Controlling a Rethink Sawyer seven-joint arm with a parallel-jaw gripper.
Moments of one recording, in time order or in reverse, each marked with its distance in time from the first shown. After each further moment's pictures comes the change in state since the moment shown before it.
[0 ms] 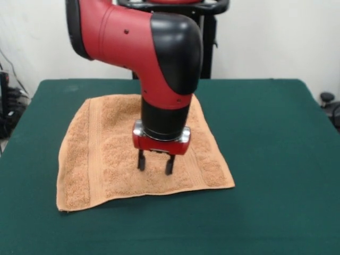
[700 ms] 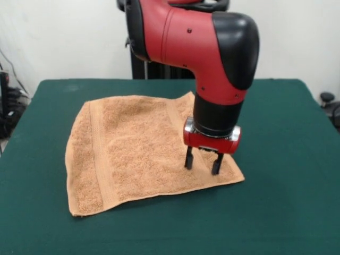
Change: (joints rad) arm 0.128 -0.017 0.000 0.095 0.100 -0.110 0.159
